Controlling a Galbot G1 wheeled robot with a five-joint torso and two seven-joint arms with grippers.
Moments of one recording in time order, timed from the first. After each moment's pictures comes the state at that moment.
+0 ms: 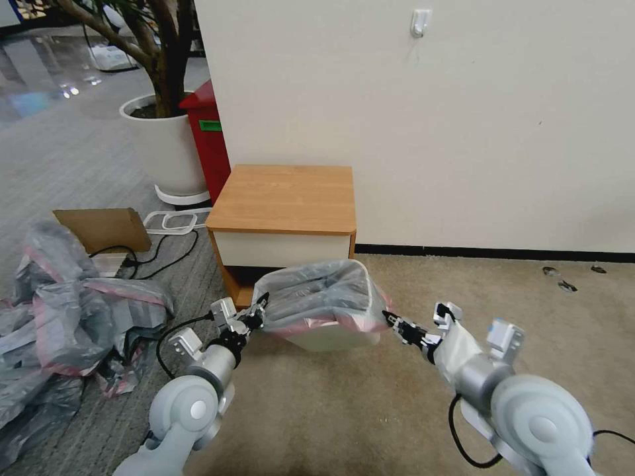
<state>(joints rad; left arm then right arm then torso) 1.38 -1.22 -0.39 -1.99 -1.01 0.27 -0.19 -1.51 1.19 0.50 2.37 1.30 -0.57 0.54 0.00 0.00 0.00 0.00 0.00</state>
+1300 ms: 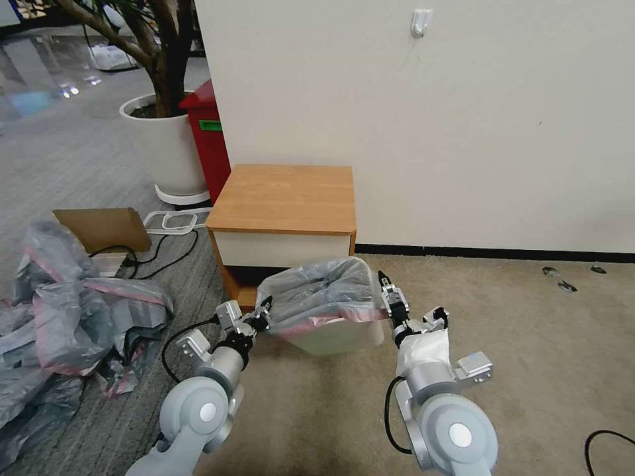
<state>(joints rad) 1.38 -1.26 -0.35 -2.03 -1.01 0.27 -0.28 -1.51 1.60 0.33 2.20 1.17 -0.09 0.38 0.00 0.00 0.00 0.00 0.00</state>
